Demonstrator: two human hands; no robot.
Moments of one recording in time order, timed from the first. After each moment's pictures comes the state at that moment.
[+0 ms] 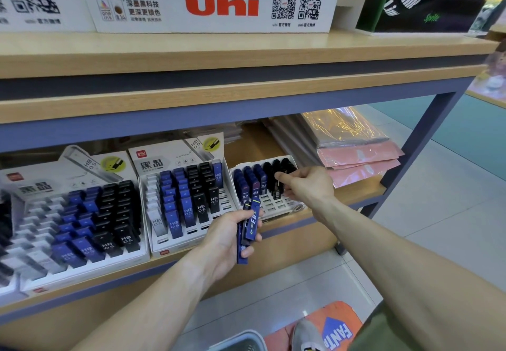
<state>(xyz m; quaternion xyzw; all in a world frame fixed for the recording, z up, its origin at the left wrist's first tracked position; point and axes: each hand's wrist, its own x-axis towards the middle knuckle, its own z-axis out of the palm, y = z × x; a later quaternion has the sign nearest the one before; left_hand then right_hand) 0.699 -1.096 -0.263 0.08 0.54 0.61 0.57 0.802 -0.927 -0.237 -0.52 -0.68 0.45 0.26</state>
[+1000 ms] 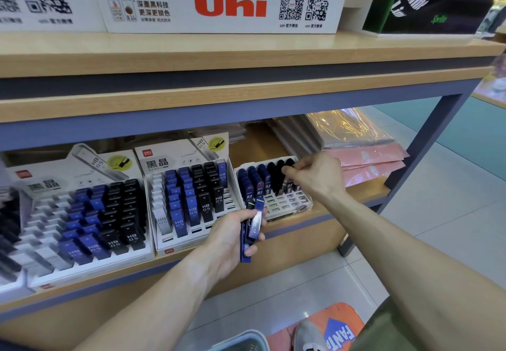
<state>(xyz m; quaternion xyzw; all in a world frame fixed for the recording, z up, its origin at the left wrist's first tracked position) 0.700 -1.099 -0.257 0.08 0.54 0.62 0.56 0.802 -0.923 -0.209 -0.49 -0.79 0.25 0.25</state>
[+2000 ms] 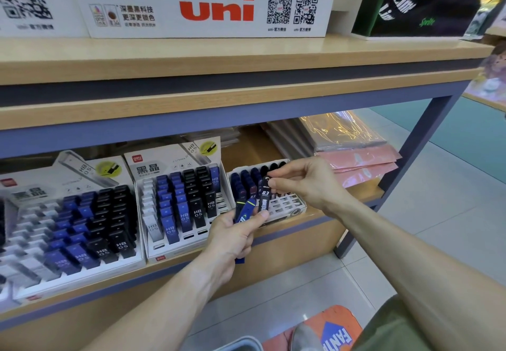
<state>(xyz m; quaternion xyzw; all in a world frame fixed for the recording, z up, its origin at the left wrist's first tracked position) 0.710 -1.089 -0.264 0.18 0.57 0.65 0.47 0.822 -0.940 -0.193 -0.26 -0.76 0.54 0.26</state>
